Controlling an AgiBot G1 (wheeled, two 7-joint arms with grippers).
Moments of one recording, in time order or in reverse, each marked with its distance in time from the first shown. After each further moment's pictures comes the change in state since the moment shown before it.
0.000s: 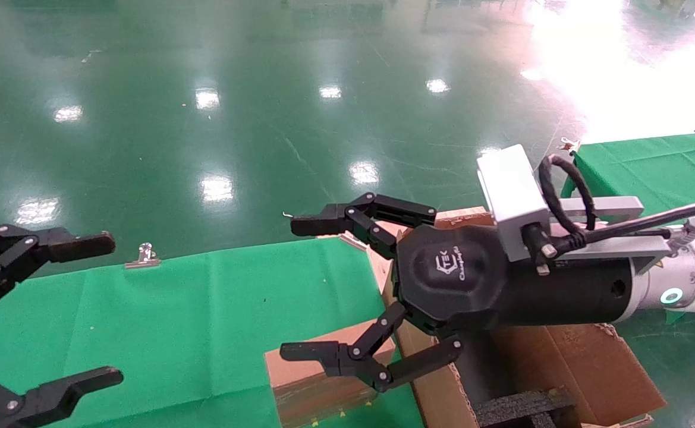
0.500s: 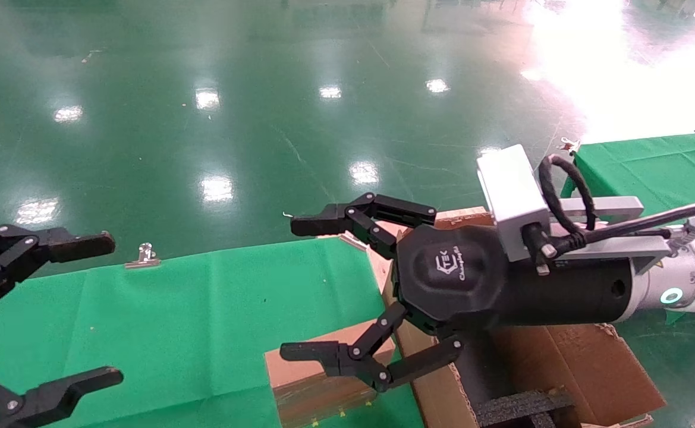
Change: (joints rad) left arm 0.000 0.000 0.000 0.000 0.000 0.000 0.000; right arm 0.000 0.000 0.000 0.000 0.000 0.000 0.000
